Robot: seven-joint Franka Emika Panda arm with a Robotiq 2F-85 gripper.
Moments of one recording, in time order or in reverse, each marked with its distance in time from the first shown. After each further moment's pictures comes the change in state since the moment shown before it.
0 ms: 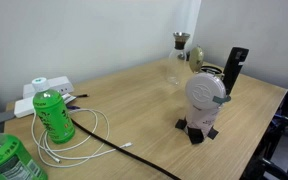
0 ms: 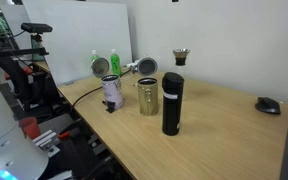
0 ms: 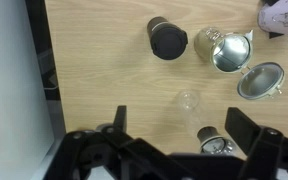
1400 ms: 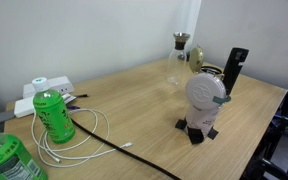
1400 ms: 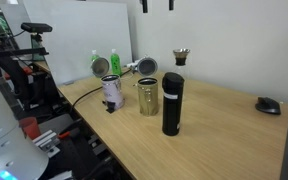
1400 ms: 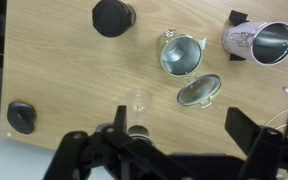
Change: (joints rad) arm 0.089 -0.008 0.178 -0.049 0.001 0.002 -0.033
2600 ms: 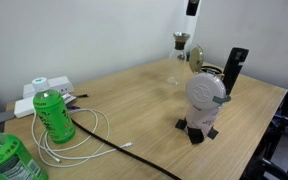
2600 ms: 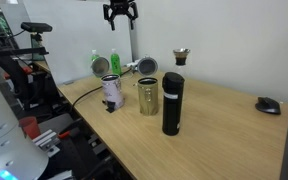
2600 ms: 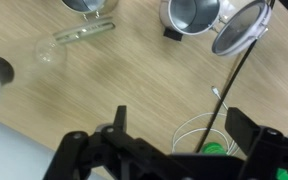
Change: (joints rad) arm 0.196 0.125 0.243 -0.014 0.061 0.149 0.089
